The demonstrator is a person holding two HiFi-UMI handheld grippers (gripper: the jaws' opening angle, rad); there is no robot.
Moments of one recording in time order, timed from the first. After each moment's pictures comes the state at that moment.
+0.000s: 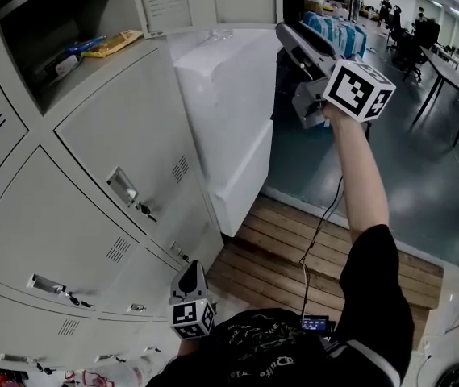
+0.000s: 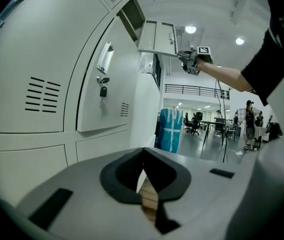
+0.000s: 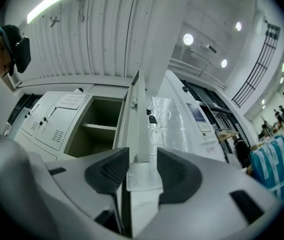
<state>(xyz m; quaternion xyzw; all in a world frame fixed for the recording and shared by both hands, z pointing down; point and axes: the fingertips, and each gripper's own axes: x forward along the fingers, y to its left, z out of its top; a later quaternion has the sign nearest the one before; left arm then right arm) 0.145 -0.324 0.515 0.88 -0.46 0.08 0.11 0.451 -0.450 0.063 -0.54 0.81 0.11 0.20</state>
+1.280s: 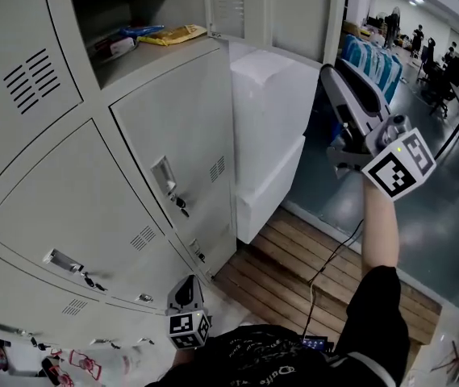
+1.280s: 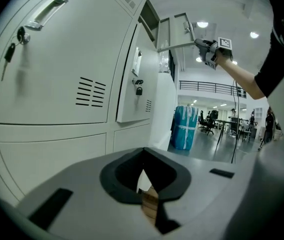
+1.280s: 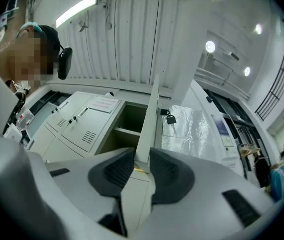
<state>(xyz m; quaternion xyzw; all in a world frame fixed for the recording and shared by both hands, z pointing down) 0.062 -0.309 0.540 0.83 -0.53 0.09 0.14 0.349 -0.378 0.063 -0.46 0.84 0.21 0.19</state>
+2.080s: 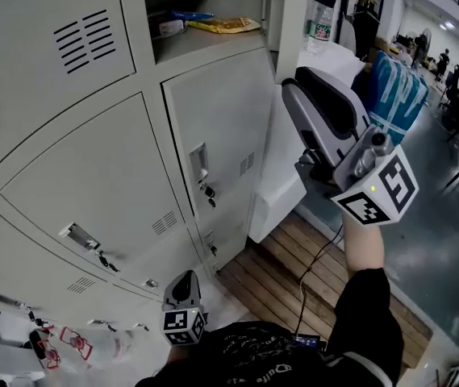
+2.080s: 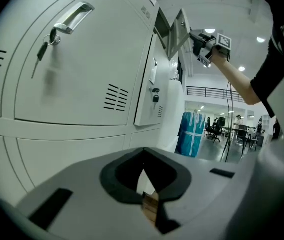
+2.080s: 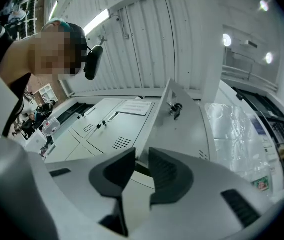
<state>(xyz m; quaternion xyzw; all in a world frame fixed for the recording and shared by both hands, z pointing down) 0.015 -0.301 0.536 0.81 -0.57 0.05 0.15 0.195 -0.360 0.065 -0.31 0.89 0.28 0.20</state>
